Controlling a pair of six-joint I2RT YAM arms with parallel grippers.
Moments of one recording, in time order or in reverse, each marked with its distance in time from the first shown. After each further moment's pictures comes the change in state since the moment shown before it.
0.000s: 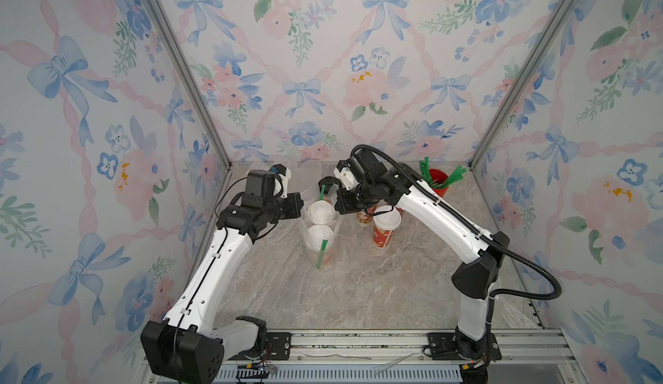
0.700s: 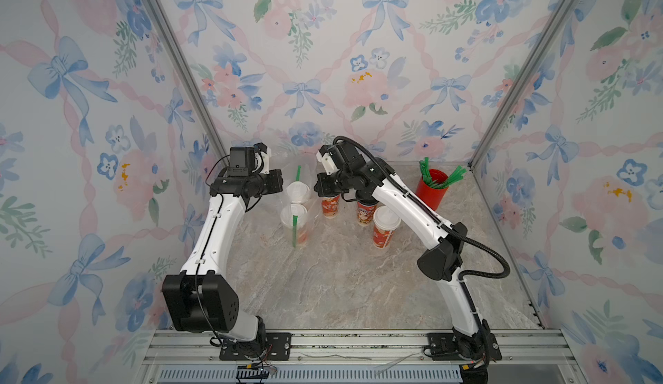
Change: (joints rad) left arm 0.193 0.298 0.256 0.001 0.026 0.150; right arm -0.034 0.309 0.360 0.132 0.011 0.009
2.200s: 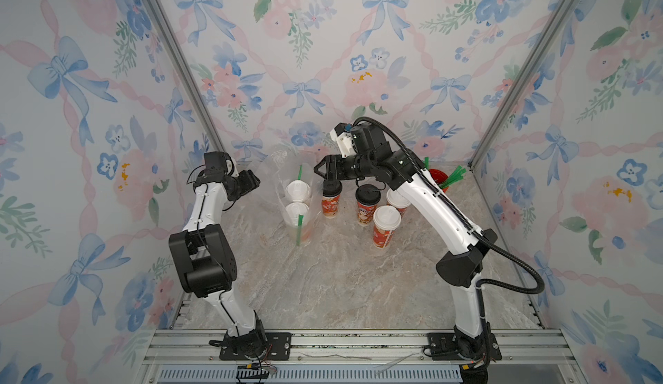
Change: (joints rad) left arm 0.274 0.349 0.051 0.116 0.026 -0.147; right arm -0.026 -0.239 -0.093 0.055 -0.054 0.003
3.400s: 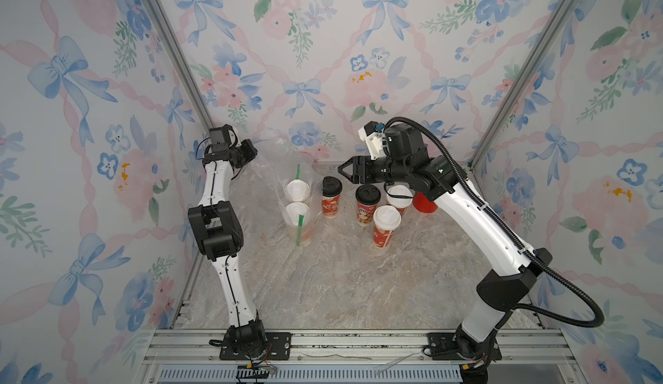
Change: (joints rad) left arm -0.033 0.357 0.608 0.105 0.073 -0.109; right arm -0.053 -0.299 -0.347 0.074 0.031 -0.014
